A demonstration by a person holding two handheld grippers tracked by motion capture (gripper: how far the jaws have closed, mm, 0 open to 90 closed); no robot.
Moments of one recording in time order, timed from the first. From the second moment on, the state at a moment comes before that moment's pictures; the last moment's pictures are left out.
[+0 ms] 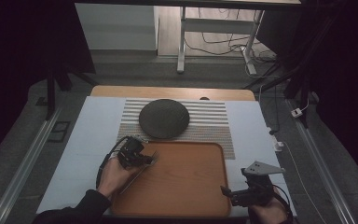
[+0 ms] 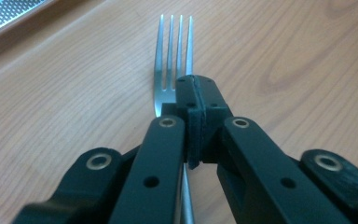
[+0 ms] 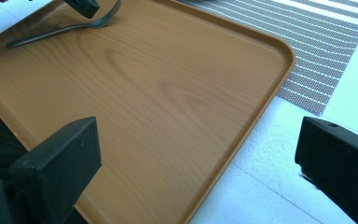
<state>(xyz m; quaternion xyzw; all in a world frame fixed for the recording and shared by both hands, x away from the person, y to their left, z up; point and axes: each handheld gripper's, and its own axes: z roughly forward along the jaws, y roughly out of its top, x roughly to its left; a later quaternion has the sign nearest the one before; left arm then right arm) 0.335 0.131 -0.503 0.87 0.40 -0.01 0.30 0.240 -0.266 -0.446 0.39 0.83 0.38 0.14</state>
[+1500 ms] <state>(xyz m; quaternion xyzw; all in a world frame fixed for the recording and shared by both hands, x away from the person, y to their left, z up) 0.349 0.176 -0.517 0.84 0.48 -0.01 0.26 0.241 -0.266 -0.447 0.39 0.83 0.39 0.12</state>
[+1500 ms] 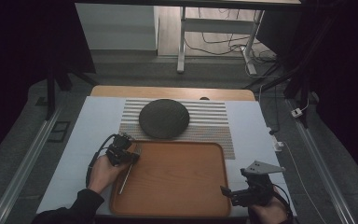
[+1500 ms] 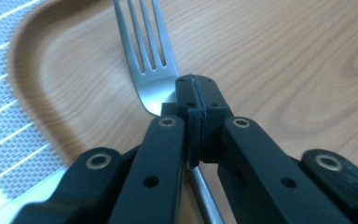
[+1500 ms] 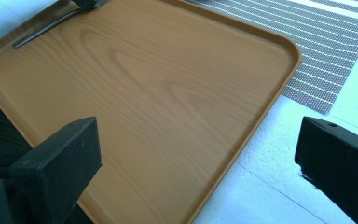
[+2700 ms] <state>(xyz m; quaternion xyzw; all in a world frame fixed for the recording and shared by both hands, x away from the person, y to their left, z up) 0.288 0.202 -0.468 0.83 0.41 0.00 0.39 0.241 -0.267 -0.446 0.39 0.83 0.39 0.12</state>
